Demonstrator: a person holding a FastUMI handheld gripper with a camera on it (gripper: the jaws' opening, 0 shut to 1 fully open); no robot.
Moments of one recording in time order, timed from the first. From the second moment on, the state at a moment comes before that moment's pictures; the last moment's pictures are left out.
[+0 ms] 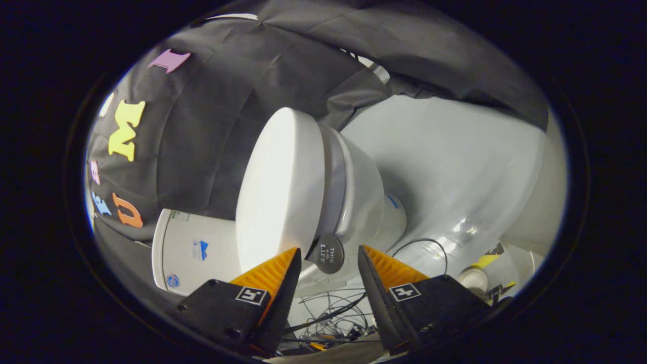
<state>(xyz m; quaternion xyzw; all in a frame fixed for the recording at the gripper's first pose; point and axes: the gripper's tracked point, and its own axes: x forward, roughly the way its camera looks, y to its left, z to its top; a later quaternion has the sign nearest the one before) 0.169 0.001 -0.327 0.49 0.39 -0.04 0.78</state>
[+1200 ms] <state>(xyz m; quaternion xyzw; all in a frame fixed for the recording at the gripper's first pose) 0.186 0.017 -0.244 0.51 0.32 0.03 0.80</state>
